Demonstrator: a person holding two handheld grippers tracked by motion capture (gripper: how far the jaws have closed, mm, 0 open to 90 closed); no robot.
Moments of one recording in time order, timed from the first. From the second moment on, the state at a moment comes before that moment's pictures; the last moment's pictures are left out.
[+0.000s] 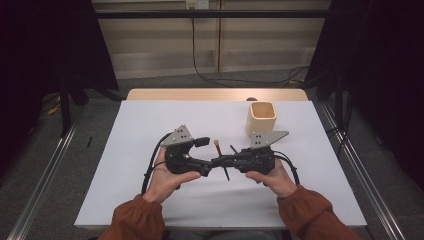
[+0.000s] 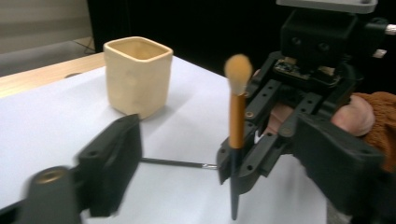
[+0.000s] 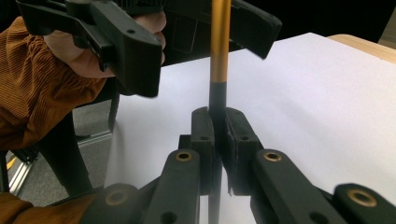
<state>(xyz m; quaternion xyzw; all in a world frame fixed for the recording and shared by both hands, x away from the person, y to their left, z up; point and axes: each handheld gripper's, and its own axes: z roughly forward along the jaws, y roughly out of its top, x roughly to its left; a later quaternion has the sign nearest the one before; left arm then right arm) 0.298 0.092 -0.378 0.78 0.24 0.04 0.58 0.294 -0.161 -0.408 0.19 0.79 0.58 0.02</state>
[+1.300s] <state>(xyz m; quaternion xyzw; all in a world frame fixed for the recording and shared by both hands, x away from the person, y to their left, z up) 0.281 0.156 -0.403 0.75 0.27 0.12 0.59 0.296 -0.178 -0.405 0.21 0.78 0.59 0.04</state>
